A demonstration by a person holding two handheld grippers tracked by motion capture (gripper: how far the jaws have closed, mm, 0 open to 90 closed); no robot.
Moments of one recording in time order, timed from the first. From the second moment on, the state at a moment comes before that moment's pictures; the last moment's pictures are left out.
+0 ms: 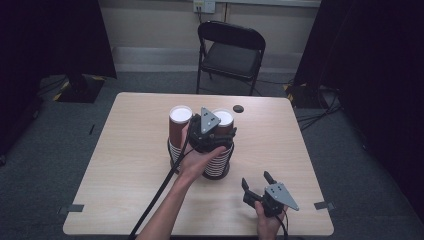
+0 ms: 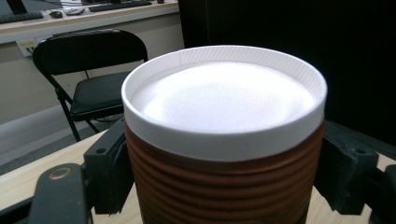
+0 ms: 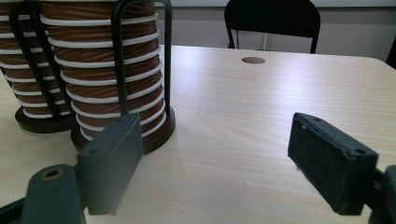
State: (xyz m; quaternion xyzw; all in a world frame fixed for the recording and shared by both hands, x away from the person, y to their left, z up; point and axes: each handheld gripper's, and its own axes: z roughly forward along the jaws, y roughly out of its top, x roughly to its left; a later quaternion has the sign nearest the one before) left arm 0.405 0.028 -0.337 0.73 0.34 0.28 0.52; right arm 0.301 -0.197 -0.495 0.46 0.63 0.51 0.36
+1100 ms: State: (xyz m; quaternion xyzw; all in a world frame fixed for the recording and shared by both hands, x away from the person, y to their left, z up) left arm 0.398 0.042 -0.315 0.68 0.32 0.27 0.60; right arm 0.300 -0.198 -0.495 0.46 0.63 0.52 0.36
